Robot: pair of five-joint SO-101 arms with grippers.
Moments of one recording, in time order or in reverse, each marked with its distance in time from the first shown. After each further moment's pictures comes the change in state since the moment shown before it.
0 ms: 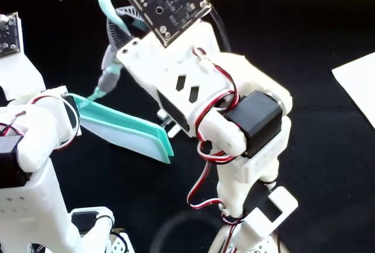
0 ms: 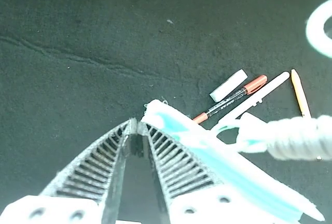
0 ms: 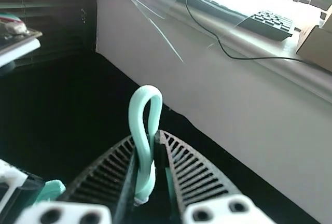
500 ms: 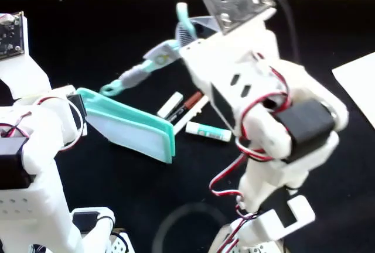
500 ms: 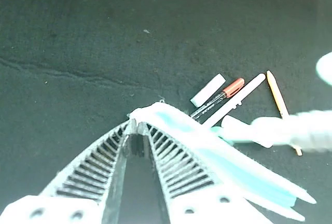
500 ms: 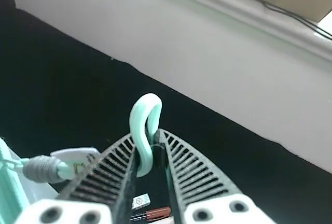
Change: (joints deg) left arm 0.1 0.0 0.0 -0.1 0.0; right arm 16.6 -7.3 0.0 13.4 0.0
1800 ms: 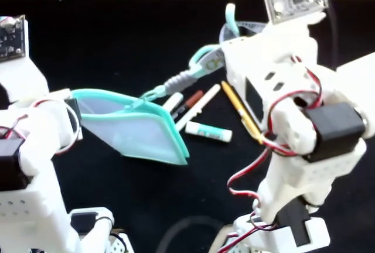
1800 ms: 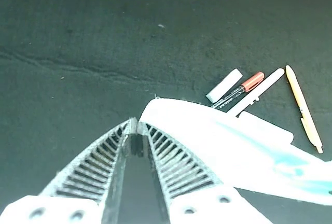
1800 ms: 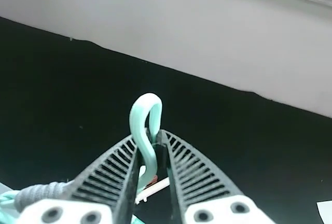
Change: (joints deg) left arm -0.4 -0.6 4.4 -0.3 -0.3; right arm 9.8 -7.1 15.2 0.0 -4.5
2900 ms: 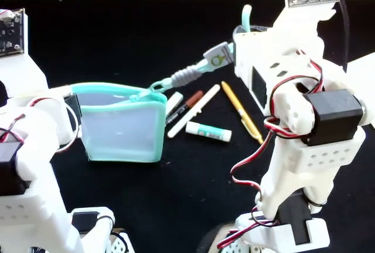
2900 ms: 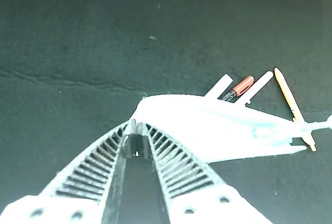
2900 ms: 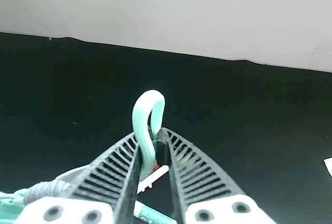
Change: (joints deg) left arm 0.3 0.6 -7.3 0.4 -0.4; right arm 4.8 0.0 3.0 0.0 -6.8
